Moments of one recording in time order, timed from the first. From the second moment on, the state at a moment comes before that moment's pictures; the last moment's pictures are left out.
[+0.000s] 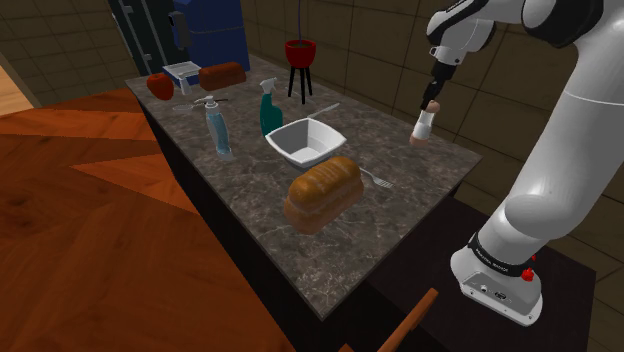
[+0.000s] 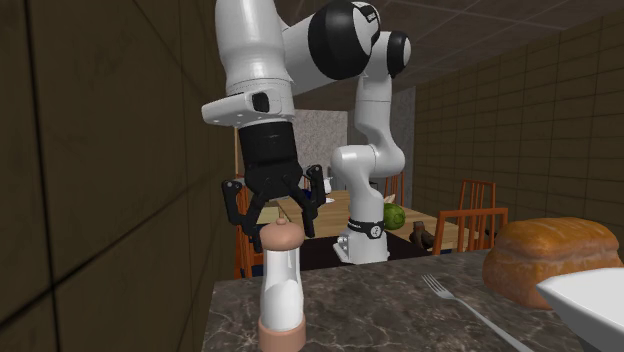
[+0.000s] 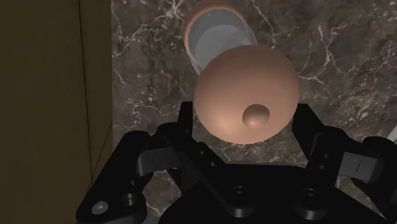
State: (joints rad) arm -0.10 0.16 -0.73 -1.99 0.29 2.04 -1.07
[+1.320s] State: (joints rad) arm -0.08 0.08 -0.75 -1.87 0.22 1.87 -1.00
